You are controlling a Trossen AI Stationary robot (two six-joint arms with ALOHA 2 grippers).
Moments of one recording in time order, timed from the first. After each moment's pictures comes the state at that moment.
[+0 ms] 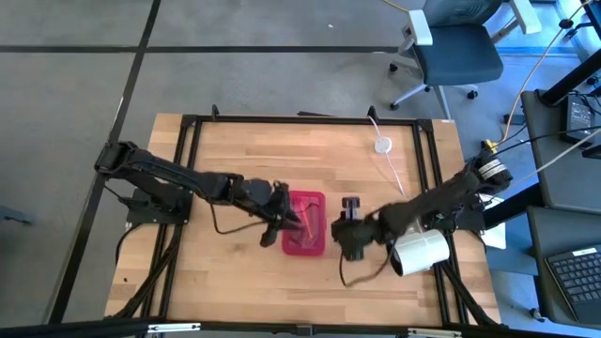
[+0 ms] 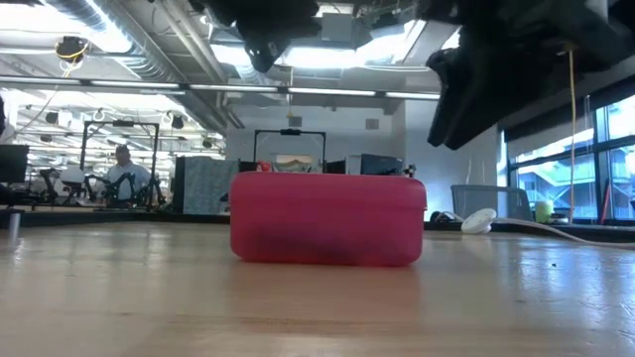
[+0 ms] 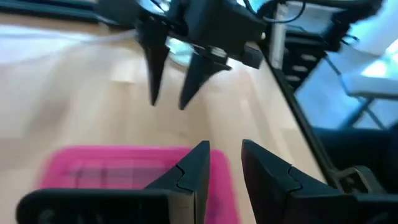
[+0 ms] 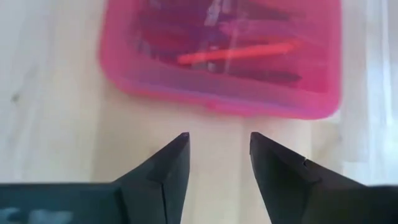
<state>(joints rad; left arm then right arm) -0.16 1.43 0.96 -0.01 0.09 -0.22 0.43 1.62 1.09 -0.62 0.40 0.20</state>
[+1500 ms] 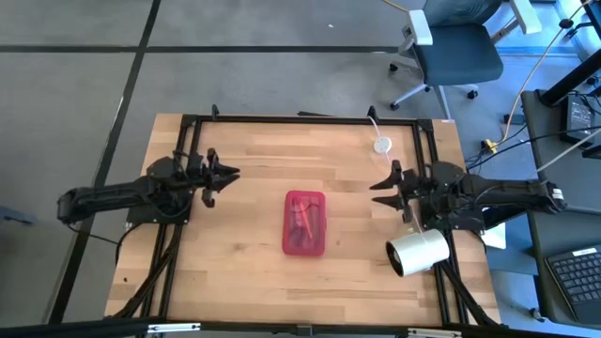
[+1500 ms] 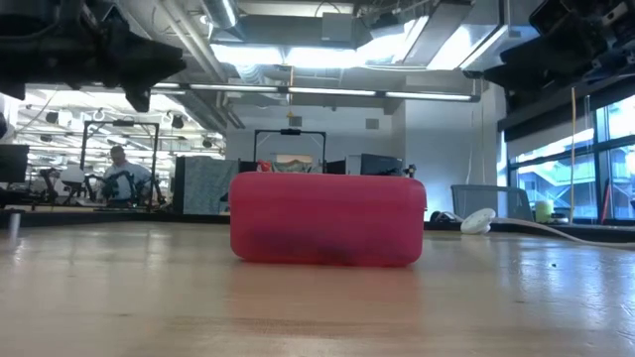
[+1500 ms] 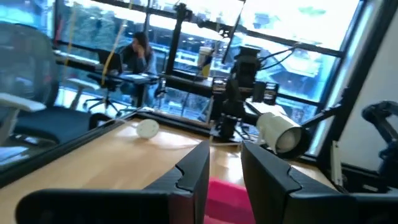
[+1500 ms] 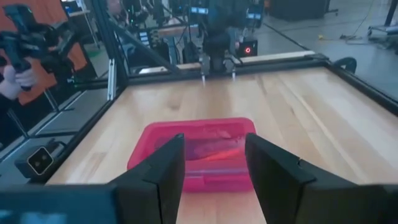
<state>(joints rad) 0.27 0.21 0.06 0.28 0.12 -0.27 -0.07 0.38 0.24 0.01 -0.16 0.11</state>
